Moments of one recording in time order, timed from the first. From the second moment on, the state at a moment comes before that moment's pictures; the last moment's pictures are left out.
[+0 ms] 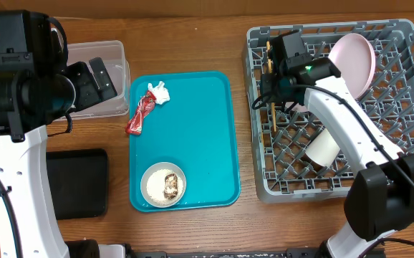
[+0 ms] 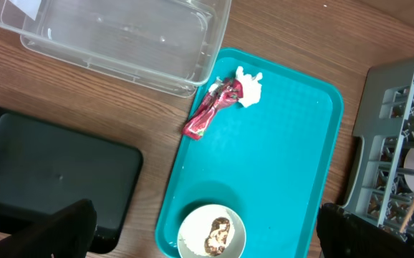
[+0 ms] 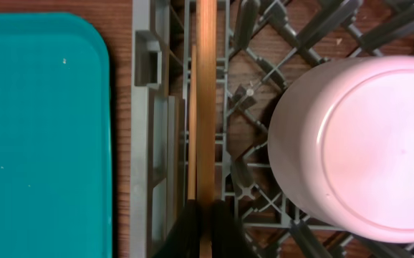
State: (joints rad) left arm 0.04 1.55 2.15 -1.65 0.00 -0.38; right arm 0.31 1.82 1.51 -0.85 0.03 0.24
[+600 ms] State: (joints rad) left arm 0.04 1.55 2.15 -1.65 0.00 -0.38; right arm 0.33 1.84 1.49 -0.80 0.04 0.23
